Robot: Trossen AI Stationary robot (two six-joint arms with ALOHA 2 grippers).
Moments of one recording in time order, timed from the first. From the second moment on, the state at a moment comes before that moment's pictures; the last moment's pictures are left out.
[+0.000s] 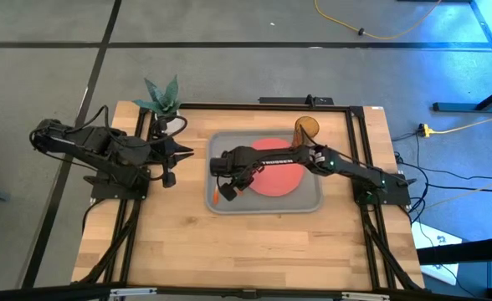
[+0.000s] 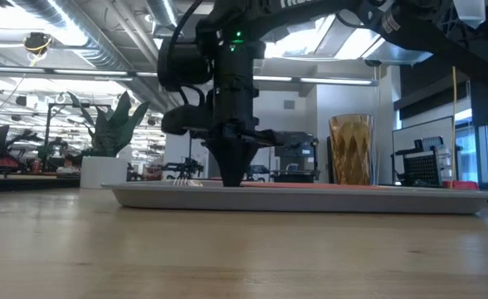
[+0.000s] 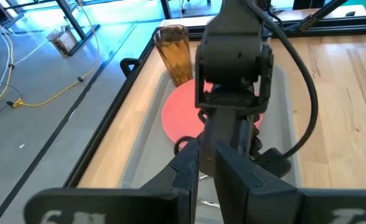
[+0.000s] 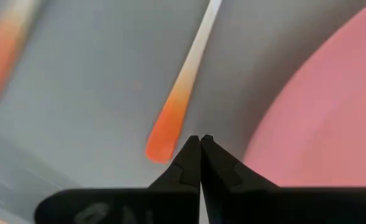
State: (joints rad) left arm -0.28 0.88 1.12 -0.78 -0.56 -0.15; right arm -0.02 2.53 2.27 -1.28 -0.07 0.78
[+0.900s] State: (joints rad) left arm -0.28 0.88 1.12 -0.78 -0.56 -0.15; right arm 0.00 2.56 2.27 -1.23 -0.18 0.67
